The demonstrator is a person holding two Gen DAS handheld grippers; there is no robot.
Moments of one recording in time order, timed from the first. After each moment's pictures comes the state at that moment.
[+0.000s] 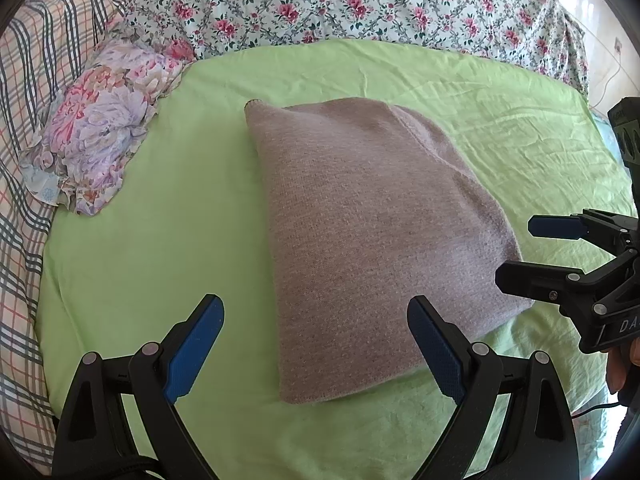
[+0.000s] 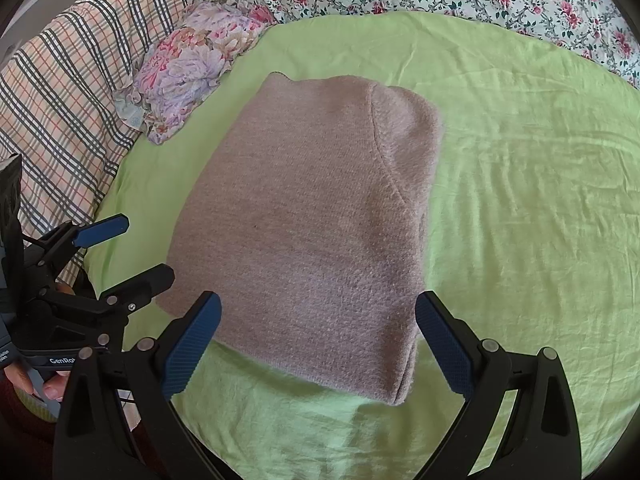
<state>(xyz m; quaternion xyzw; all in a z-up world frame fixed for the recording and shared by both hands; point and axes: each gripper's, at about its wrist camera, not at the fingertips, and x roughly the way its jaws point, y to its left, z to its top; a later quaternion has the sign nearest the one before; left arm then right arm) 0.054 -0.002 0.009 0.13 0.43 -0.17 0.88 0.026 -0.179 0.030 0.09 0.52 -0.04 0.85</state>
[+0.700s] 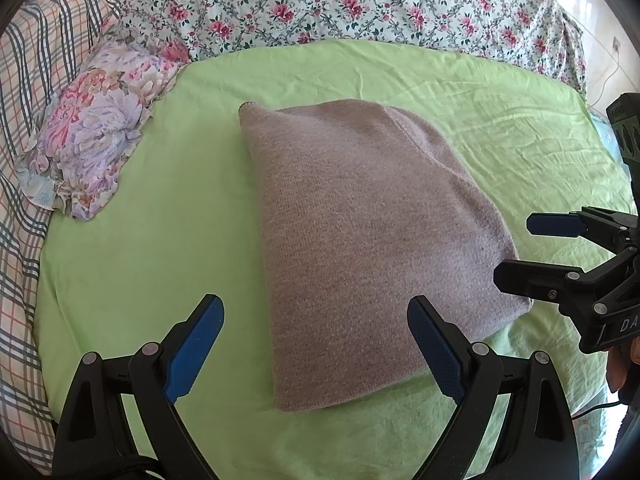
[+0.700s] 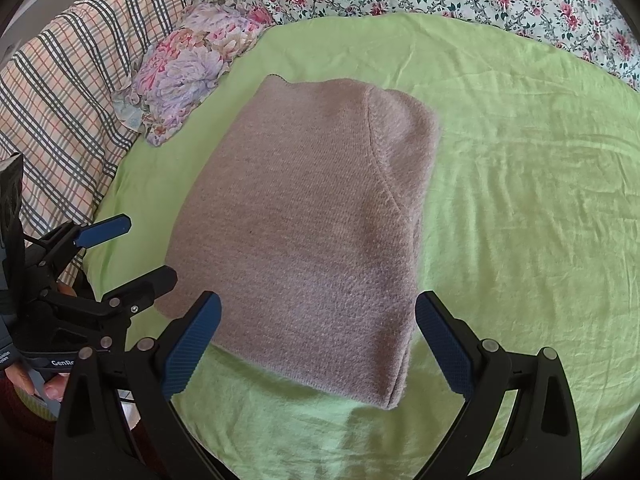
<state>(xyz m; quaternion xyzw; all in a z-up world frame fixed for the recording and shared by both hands) 0.057 -0.005 0.009 0.13 0.43 -0.17 0.88 0.028 -0.183 0.030 0.10 0.52 -0.04 0.85</state>
